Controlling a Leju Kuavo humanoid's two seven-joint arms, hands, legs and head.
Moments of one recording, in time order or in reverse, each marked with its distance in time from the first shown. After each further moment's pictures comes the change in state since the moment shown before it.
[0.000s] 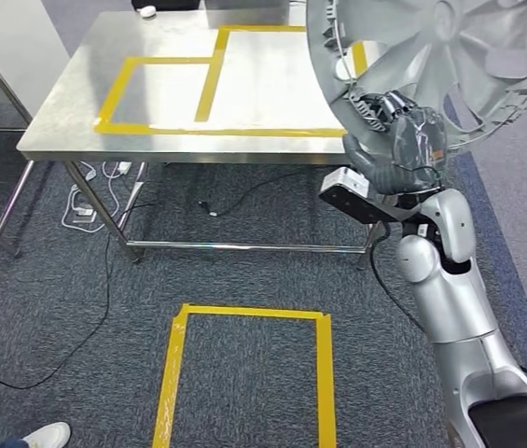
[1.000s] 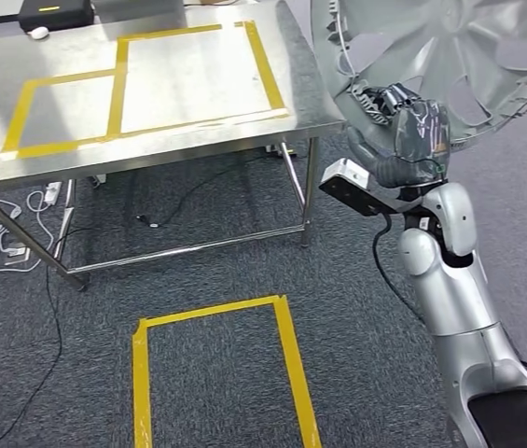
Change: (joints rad) left arm -0.003 -0.010 0.033 -0.002 0.022 -0.014 0.063; right arm -0.025 0.000 -0.005 0.020 0.034 0.010 0.013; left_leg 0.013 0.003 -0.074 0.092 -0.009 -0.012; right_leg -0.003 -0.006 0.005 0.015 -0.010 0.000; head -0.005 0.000
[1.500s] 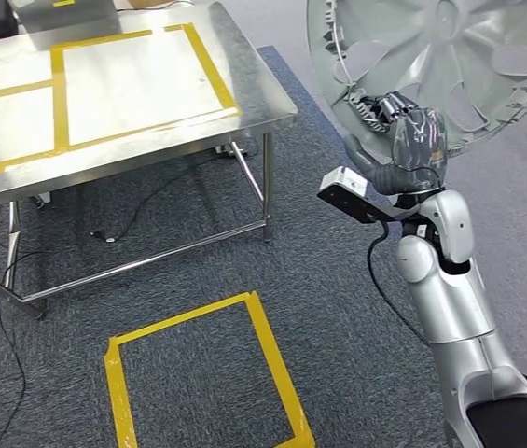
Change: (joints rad) left arm -0.003 0.002 0.022 -0.002 0.033 -0.011 -0.001; right arm 0.018 -0.002 -0.002 -0.002 -0.001 -0.009 -0.003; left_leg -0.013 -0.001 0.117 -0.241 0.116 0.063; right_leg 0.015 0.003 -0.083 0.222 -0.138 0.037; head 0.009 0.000
